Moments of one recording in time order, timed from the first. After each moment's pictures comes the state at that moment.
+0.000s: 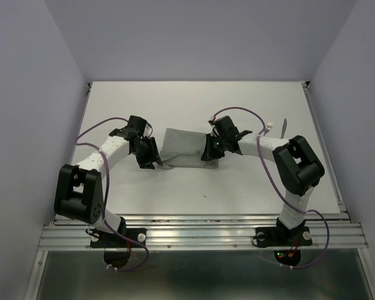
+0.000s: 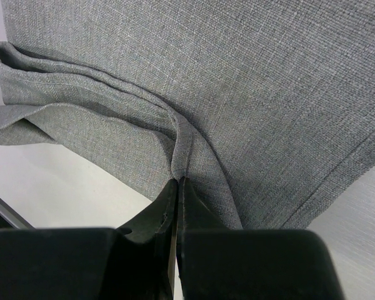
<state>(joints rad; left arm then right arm) -0.27 1.48 0.97 -0.70 0.25 -0.56 0.55 1.86 1.12 -0.18 -0.32 0.53</state>
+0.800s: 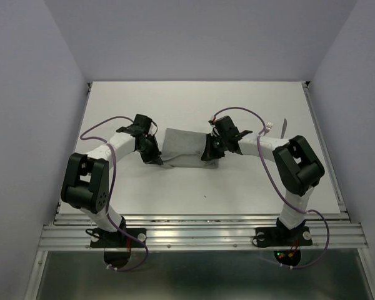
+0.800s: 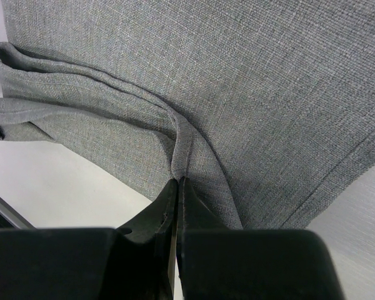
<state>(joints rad) -0.30 1.60 1.00 -0.61 0.22 -0.63 0.55 1.86 1.12 -0.18 -0.33 0.53</state>
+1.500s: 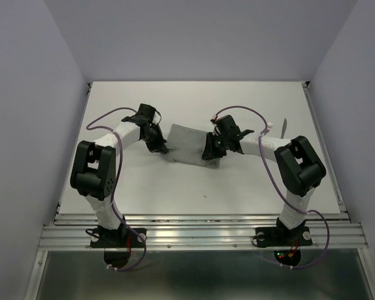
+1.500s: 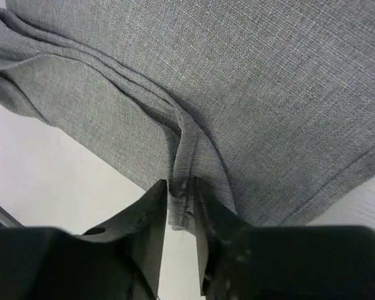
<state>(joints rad) -0.30 1.74 1.18 -0.57 0.26 -0.68 0.54 1.85 1.12 -0.19 -0.31 0.53</state>
